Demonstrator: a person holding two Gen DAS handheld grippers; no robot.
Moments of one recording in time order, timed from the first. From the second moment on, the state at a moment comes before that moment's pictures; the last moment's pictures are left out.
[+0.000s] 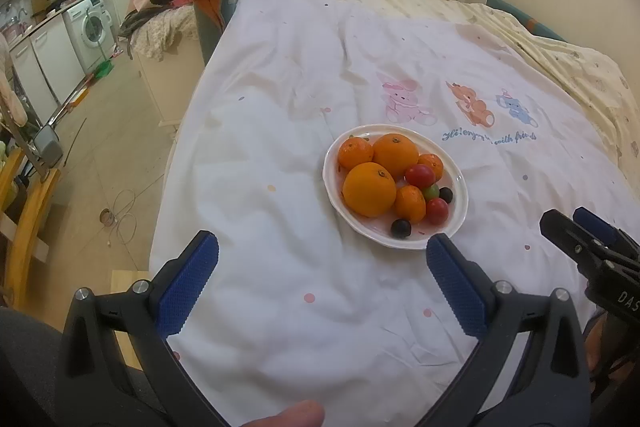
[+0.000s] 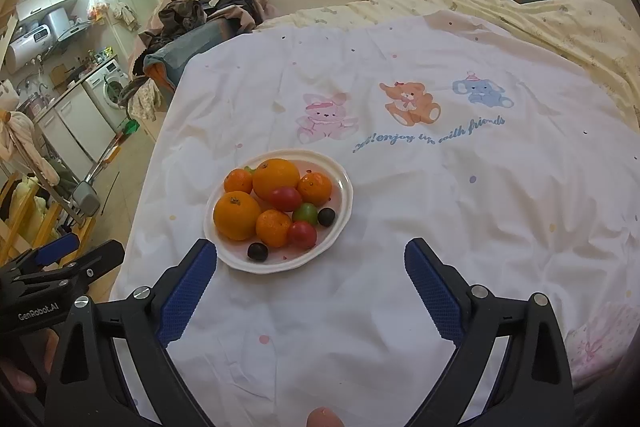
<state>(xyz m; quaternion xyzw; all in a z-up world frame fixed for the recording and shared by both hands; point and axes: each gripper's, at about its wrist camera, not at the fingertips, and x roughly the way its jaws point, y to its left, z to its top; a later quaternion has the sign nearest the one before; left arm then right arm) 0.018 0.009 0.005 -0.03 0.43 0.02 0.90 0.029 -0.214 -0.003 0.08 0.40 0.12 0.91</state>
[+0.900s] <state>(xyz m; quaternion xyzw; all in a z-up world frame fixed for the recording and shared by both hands) 0.018 0.011 0.005 -0.03 0.42 0.02 0.90 0.030 -0.215 -0.003 0.08 0.40 0.11 0.90</state>
